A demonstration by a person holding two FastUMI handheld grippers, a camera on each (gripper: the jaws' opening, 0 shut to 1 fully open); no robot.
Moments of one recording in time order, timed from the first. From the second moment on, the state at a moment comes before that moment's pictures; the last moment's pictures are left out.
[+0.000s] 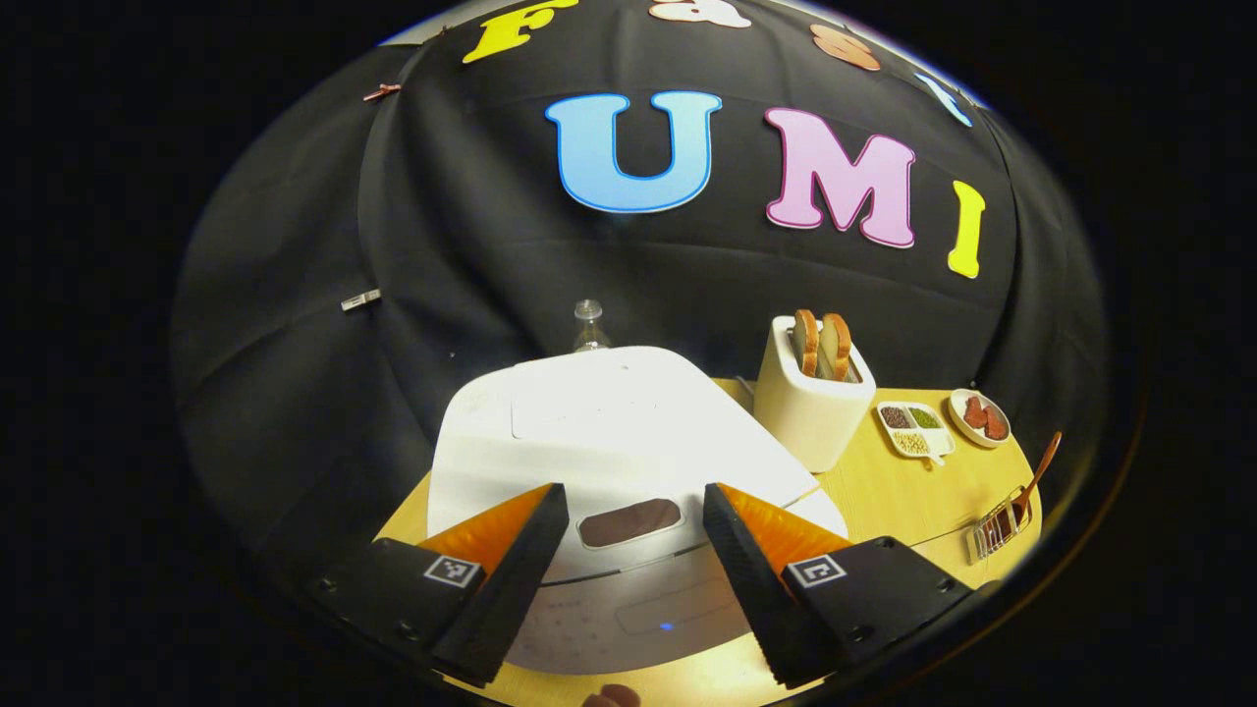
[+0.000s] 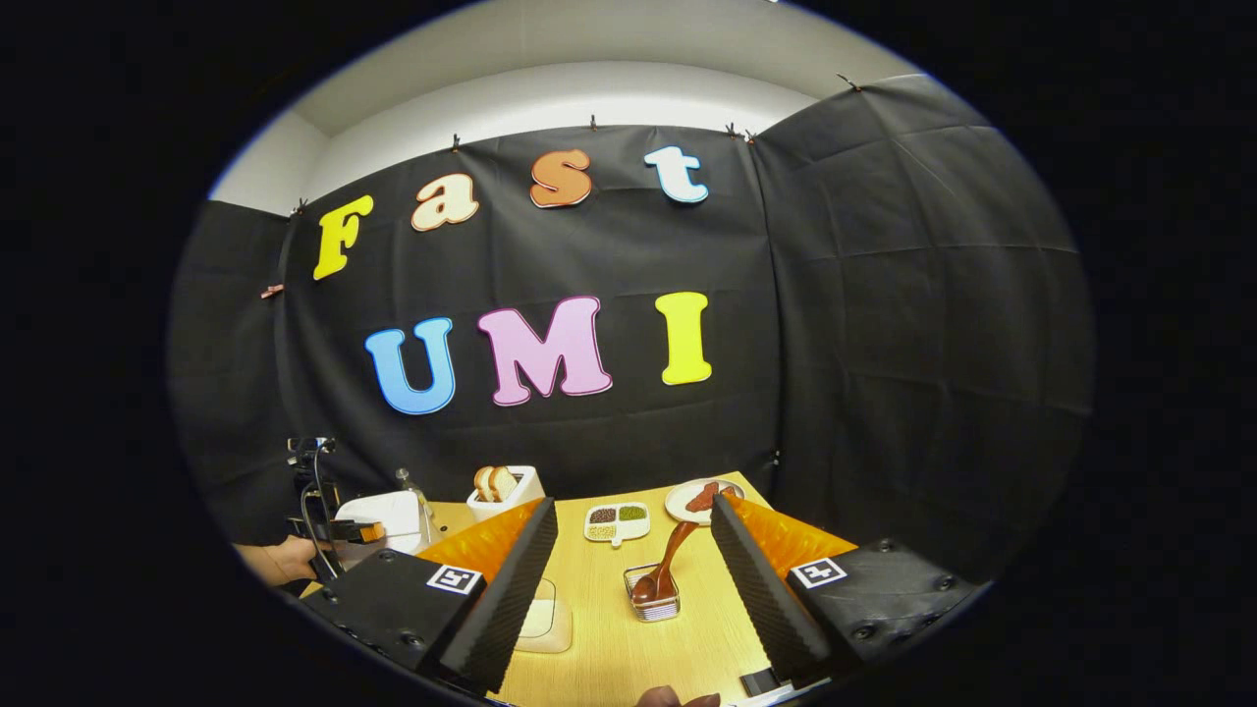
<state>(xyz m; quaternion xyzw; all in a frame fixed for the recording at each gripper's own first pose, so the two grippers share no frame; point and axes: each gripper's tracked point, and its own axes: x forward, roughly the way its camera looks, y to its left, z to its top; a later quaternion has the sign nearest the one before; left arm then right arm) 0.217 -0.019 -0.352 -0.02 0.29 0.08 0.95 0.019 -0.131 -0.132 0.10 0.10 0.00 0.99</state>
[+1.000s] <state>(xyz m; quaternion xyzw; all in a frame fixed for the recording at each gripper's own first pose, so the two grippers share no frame) 0.205 -0.023 -0.294 0.00 0.23 0.06 0.97 0.013 -0.136 -0.133 0.11 0.10 -0.01 0.99</state>
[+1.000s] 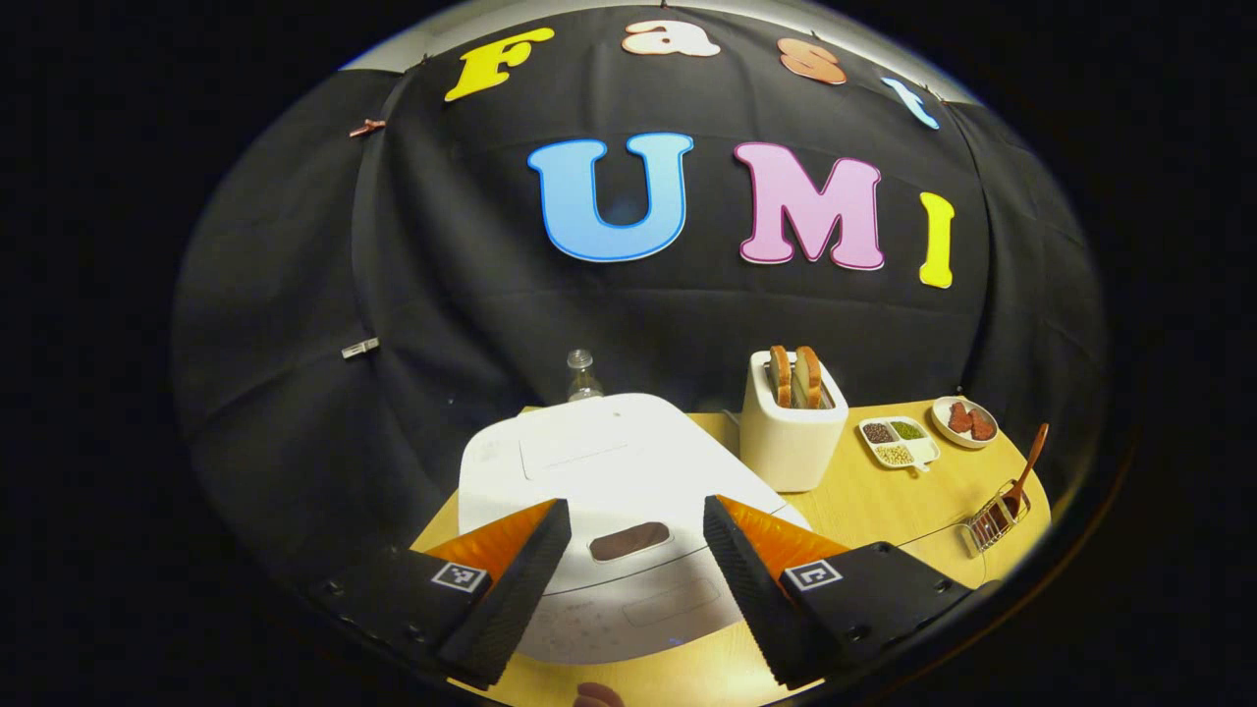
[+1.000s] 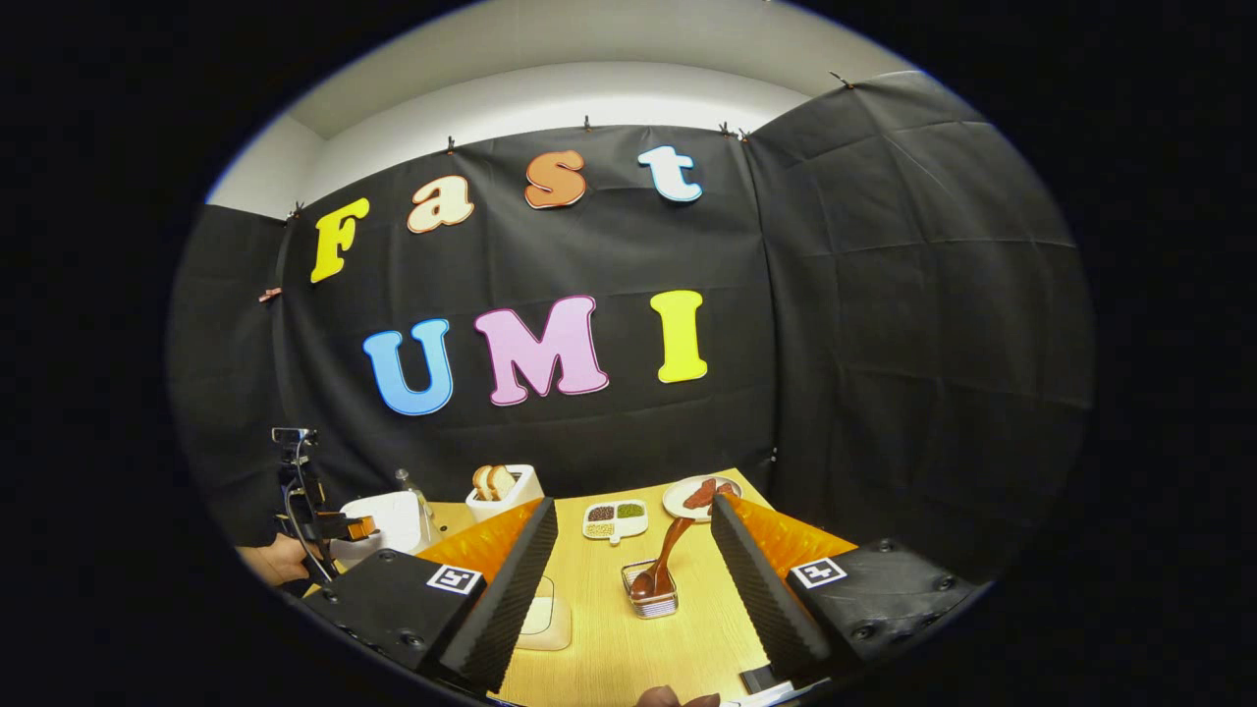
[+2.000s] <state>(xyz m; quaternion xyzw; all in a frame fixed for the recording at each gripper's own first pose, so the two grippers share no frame) 0.088 -0.040 -0.114 -0.06 0.04 -0.01 1.00 0.047 -0.081 -0.129 0.06 0.09 0.04 0.99</state>
